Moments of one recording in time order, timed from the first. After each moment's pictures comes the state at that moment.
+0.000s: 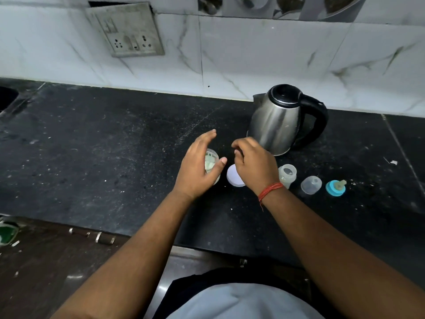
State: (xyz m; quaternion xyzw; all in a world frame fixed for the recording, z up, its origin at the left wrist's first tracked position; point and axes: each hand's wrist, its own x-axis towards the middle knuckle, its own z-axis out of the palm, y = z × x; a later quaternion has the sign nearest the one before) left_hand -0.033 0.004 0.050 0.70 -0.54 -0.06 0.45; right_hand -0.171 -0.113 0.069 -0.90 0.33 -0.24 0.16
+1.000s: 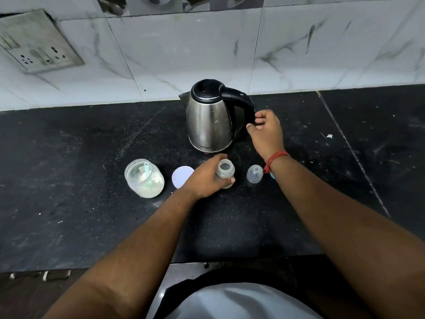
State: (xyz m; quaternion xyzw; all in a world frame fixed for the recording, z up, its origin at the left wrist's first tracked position) left_hand -0.144 -0.123 -0.006 0.68 -0.59 -0.32 0.29; right_hand -0.293 -0.266 0.060 -0.66 0.52 -0.38 0.38
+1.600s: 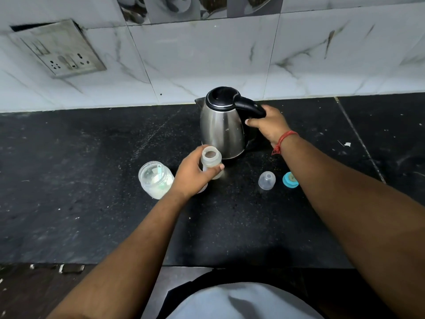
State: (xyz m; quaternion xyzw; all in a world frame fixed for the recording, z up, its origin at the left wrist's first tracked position) left_hand -0.108 -0.095 0.029 0.69 -0.50 -0.23 0.46; right_hand -0.262 -0.309 0.077 -0.66 0.45 -0.30 0.52
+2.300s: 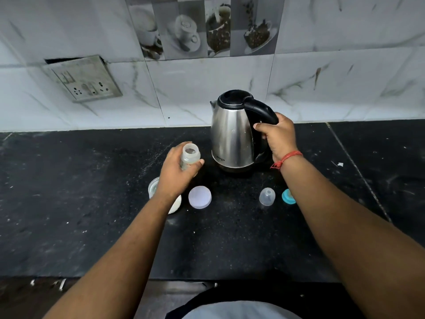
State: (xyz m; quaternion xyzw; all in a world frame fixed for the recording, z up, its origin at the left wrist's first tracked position) left_hand -0.068 -0.078 0.075 0.73 -0.47 -0.12 0.49; right_hand -0.275 -0.267 0.136 -0.58 0.40 -0.46 0.54
